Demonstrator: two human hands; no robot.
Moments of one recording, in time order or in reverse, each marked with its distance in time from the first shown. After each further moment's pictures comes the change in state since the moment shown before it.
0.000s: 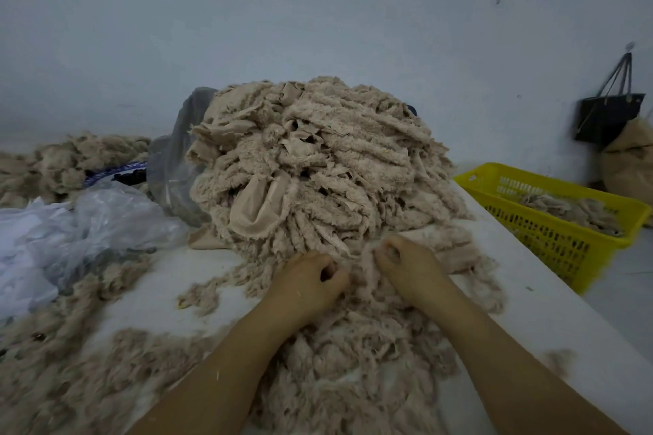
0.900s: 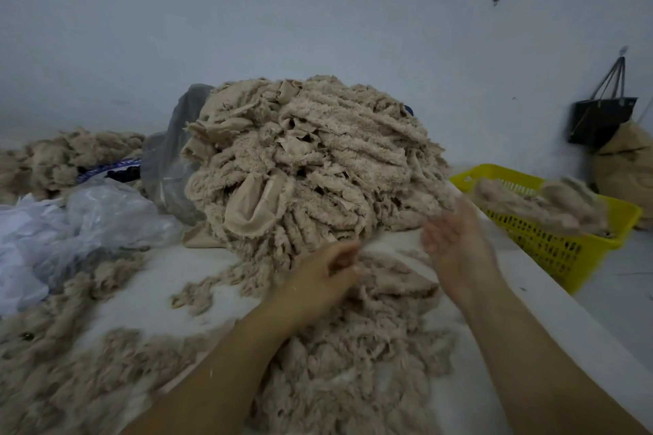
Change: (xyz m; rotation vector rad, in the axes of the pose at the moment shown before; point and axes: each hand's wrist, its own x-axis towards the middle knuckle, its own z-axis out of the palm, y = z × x) left_hand -0.003 0.013 0.000 -0.492 -0.101 0.080; right_hand 0.010 0.020 -0.036 1.497 0.355 0.340
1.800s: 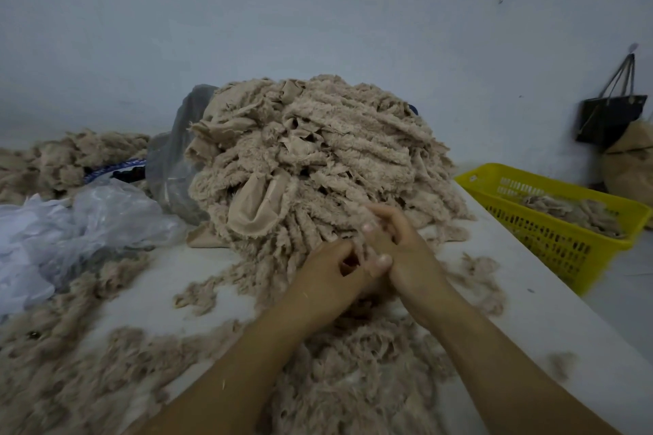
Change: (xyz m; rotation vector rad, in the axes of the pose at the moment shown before) left_hand -0.006 0.019 0.009 0.047 0.147 0.197; right_hand -0.047 0.028 0.038 -0.589 -0.460 -0.192
